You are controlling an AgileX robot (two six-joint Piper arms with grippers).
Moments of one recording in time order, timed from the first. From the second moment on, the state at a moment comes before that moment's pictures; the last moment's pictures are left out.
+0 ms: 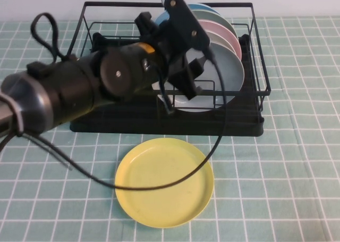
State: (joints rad) right arm 0.01 -0.01 0.03 0.27 0.37 -0.17; left arm -0.66 1.68 -1.26 -0.54 0.00 1.25
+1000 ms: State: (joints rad) right arm 0.01 -0.01 0.03 0.27 0.37 -0.17; left arm -0.59 1.82 -1.35 -0.59 0.03 1.16
